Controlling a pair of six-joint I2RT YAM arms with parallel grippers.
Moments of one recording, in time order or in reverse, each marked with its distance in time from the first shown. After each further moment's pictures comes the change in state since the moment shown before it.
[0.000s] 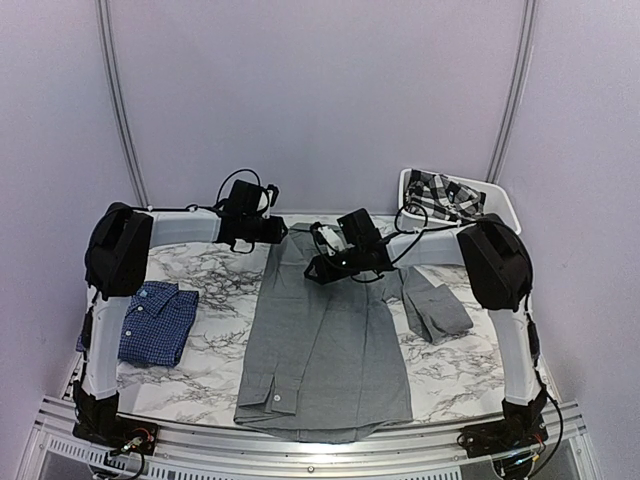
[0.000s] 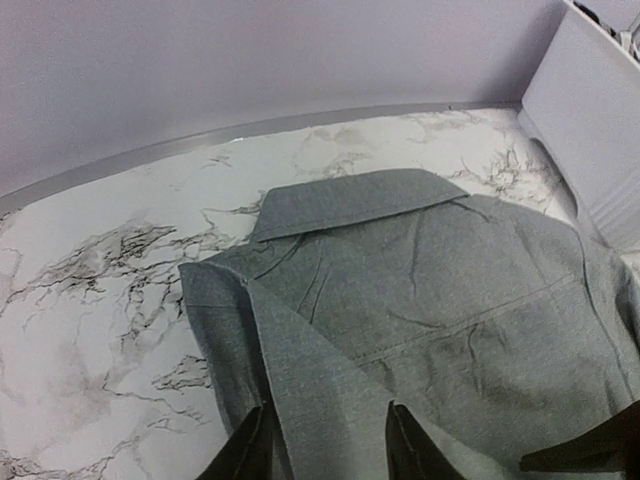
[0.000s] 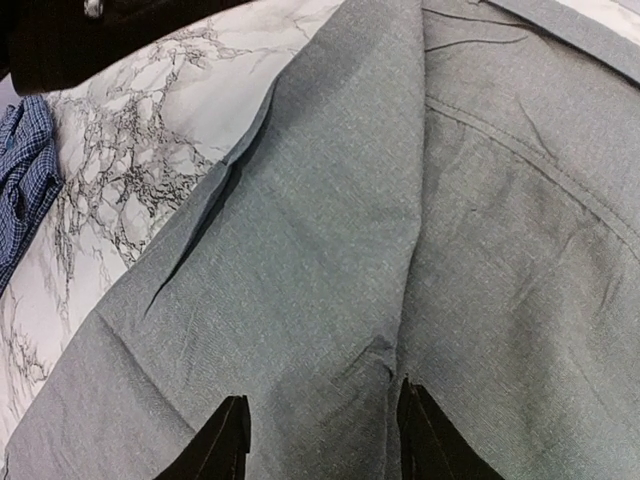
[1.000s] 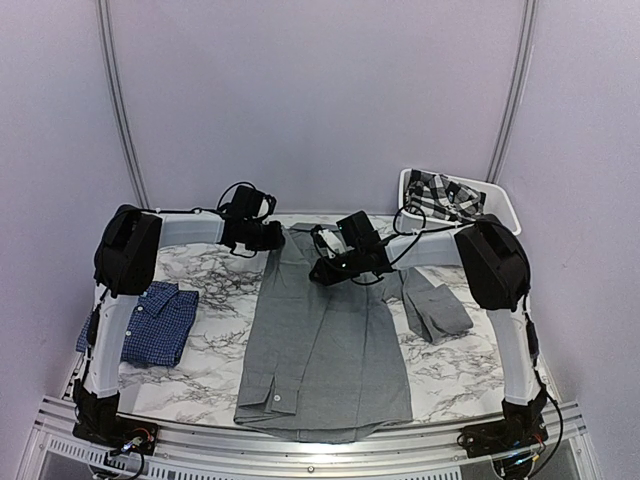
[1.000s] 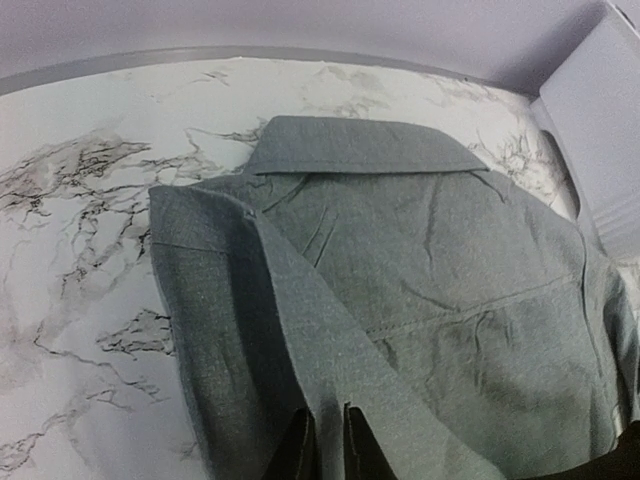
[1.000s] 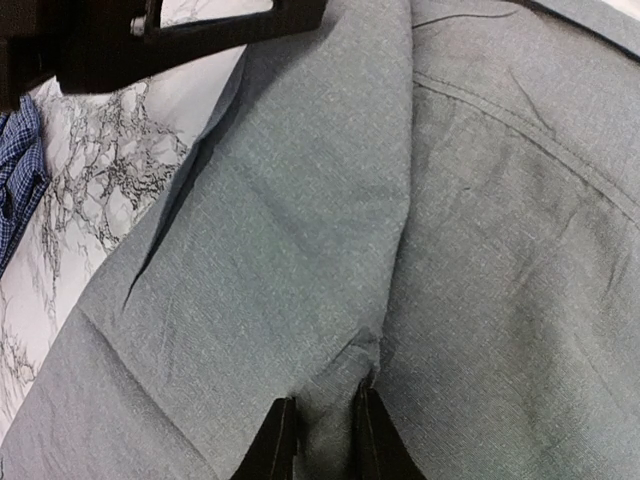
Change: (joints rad) left arm 0.018 0.086 0.062 -0.081 0.089 -0.162; right arm 0.001 0.015 0.001 -0.010 0.012 0.014
